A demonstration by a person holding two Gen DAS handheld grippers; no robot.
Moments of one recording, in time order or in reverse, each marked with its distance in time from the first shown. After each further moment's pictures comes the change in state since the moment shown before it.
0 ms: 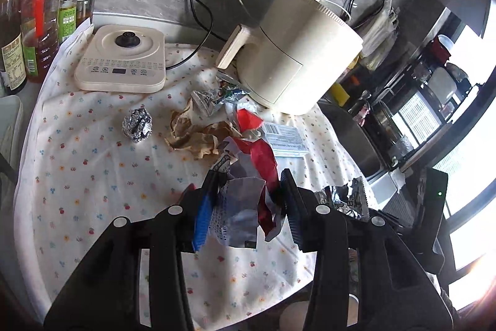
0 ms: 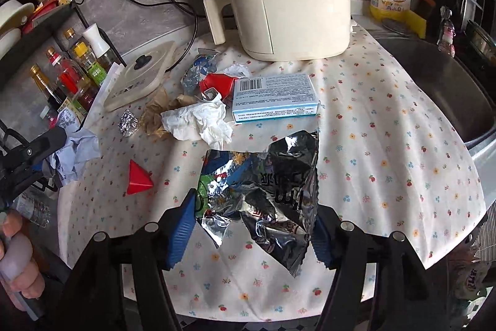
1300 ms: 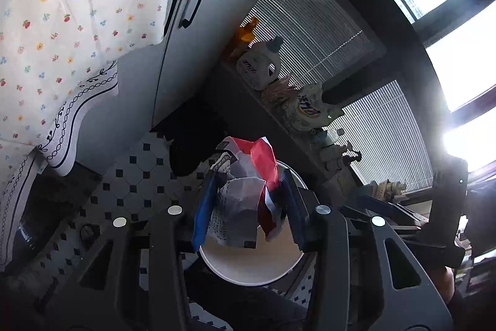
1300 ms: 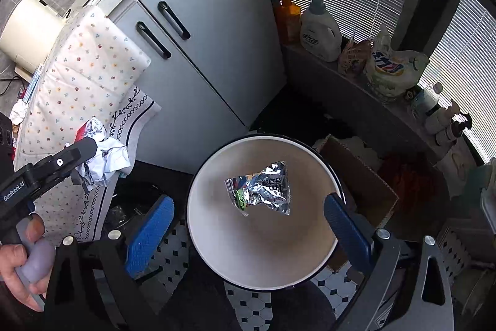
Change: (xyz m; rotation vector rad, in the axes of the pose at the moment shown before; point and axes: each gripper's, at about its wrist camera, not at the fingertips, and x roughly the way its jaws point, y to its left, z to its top) left arm 0.172 -0.323 -0.361 0.365 0.616 -0.286; right arm -0.172 -0.366 -0.386 0.677 0.142 -0.303
